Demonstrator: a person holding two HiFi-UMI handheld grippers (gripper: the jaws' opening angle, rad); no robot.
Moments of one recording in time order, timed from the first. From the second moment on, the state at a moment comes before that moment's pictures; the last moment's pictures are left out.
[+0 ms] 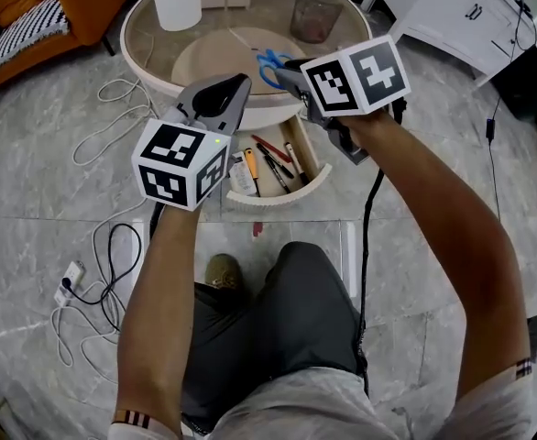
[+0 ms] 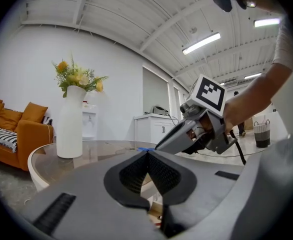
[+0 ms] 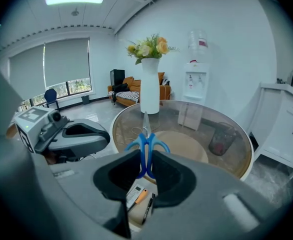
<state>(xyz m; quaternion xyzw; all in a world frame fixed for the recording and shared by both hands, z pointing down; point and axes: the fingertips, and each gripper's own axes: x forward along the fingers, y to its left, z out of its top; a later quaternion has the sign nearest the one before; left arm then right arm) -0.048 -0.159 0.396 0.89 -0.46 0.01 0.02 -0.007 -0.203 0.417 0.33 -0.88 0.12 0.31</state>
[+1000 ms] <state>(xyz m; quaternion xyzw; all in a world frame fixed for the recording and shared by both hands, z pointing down) -0.048 -0.102 0.384 0.89 -0.46 -0.01 -0.04 0.036 -0.103 0.439 0.26 -0.90 0.08 0.33</state>
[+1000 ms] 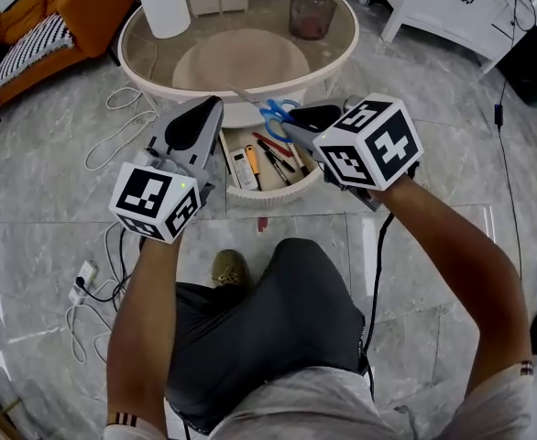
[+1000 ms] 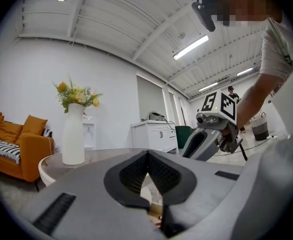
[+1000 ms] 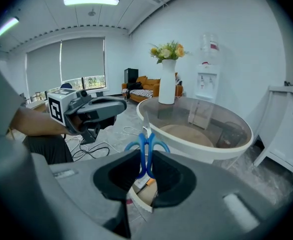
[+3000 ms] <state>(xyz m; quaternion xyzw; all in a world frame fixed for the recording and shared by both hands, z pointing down) -0.056 -0.117 0.547 0.92 -0.40 0.01 -0.01 0.007 -0.138 0.717 0.35 -0.81 0.18 0.43</state>
